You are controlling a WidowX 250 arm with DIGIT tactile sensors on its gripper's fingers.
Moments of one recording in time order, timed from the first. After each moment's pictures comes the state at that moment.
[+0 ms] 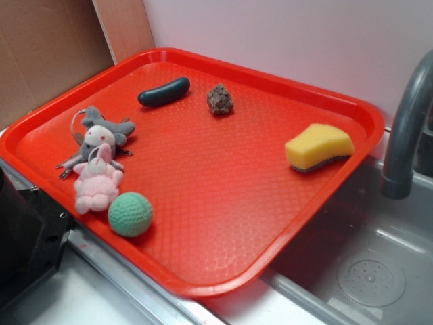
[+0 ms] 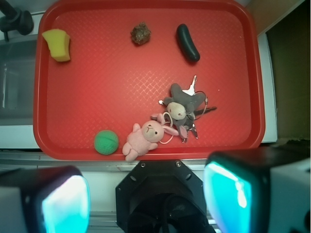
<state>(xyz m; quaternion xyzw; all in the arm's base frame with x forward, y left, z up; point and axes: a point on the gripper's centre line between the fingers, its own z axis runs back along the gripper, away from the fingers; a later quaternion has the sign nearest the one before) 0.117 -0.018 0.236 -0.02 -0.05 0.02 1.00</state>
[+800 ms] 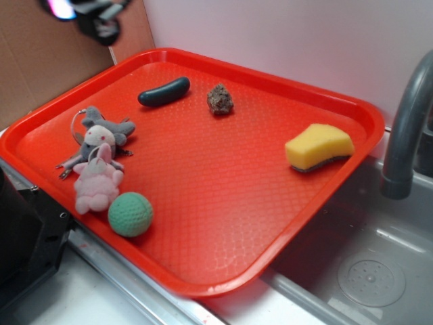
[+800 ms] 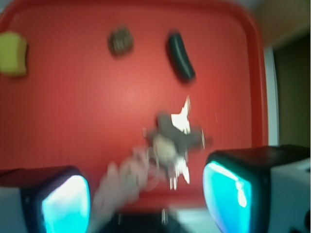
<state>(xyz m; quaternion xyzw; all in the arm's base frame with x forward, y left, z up) 0.196 -0.003 0.161 0.03 -0.04 -0.02 1.00</state>
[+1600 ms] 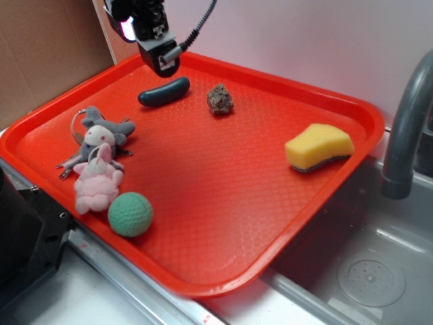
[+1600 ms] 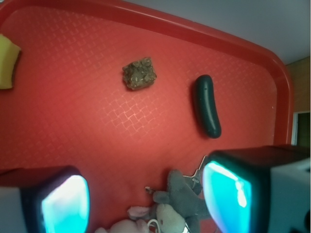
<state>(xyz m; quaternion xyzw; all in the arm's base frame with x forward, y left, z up) 0.228 -0.012 0.134 0.06 -0.06 -0.09 0.99</state>
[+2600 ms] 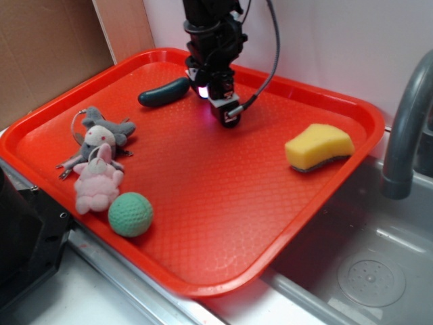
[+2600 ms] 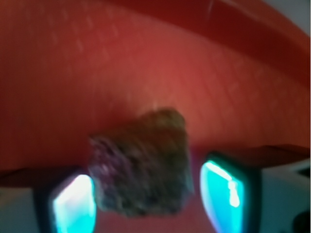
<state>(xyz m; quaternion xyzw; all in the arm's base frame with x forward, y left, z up) 0.312 0.005 0.020 0.04 -0.04 -0.14 0.99</state>
